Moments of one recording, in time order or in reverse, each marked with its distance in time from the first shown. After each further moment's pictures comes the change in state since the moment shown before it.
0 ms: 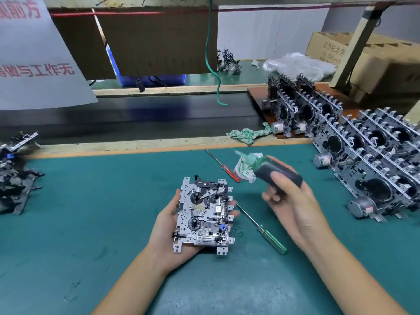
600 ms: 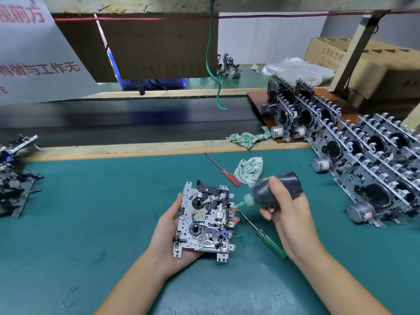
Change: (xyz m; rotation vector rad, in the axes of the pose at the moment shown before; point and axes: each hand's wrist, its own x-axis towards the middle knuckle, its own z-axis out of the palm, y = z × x) left_hand 0.001 0.000 0.002 -0.045 0.027 -0.039; right_hand -0.008 0.008 0.011 -0.149 0.108 -0.077
